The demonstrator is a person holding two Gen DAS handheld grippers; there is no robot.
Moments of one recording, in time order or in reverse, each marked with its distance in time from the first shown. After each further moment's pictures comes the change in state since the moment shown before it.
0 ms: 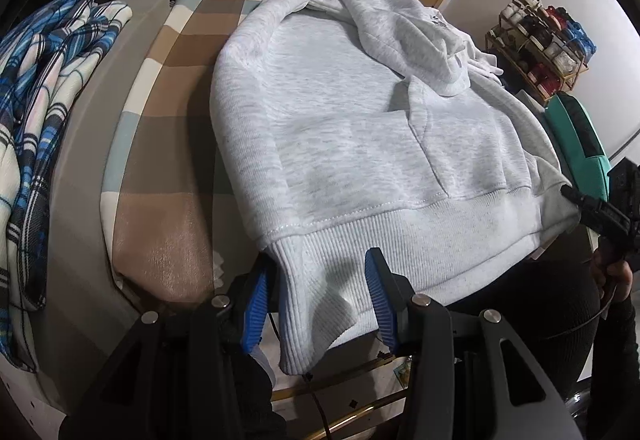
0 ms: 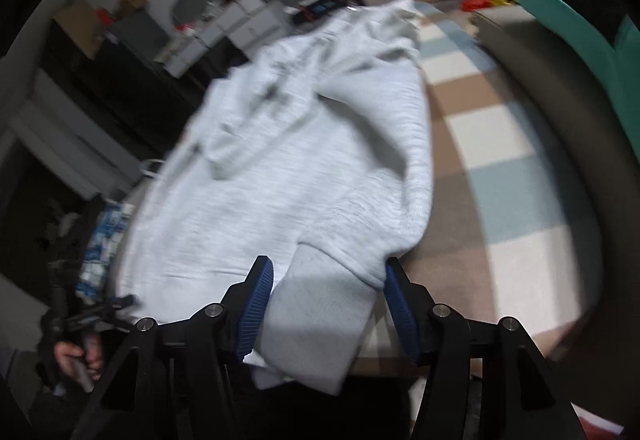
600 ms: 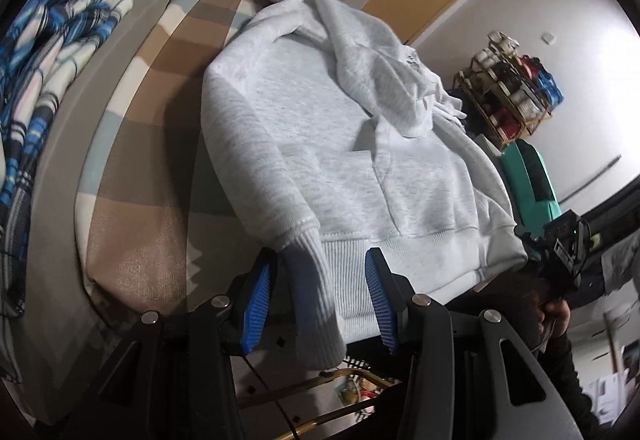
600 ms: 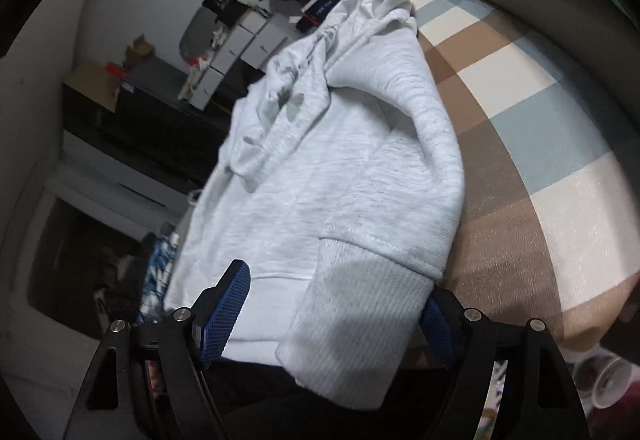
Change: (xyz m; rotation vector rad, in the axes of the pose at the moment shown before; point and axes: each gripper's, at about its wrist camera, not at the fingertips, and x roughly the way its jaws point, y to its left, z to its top) left arm -0.008 0.017 0.010 -0.121 -0.060 -0.206; right arm 0.011 -0.022 -0.011 0.174 -0.016 0.230
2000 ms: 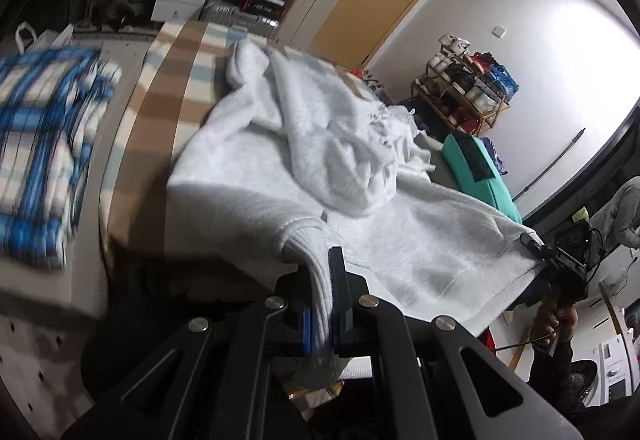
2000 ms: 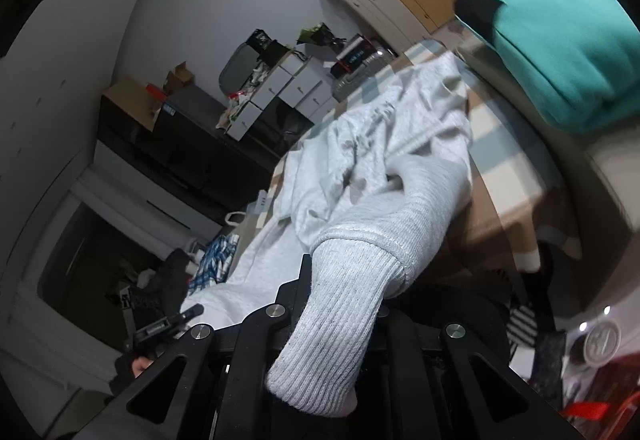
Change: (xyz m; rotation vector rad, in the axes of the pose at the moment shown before) left arm -0.070 -0.052 -0.019 0.137 -0.106 -0.076; right arm -0.145 0.062 -0.054 -0.062 -0.181 0.091
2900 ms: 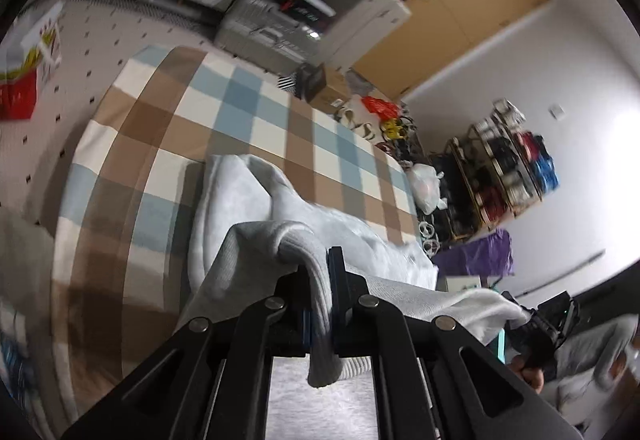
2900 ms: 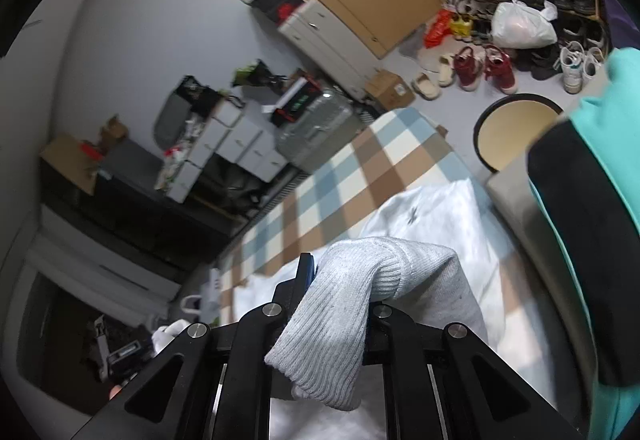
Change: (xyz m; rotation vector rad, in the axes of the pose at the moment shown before) left arm 0.138 0.092 0.234 -0.272 0.043 -0.009; right arm 0.156 -0.038 0.267 0.151 -0.054 -0.215
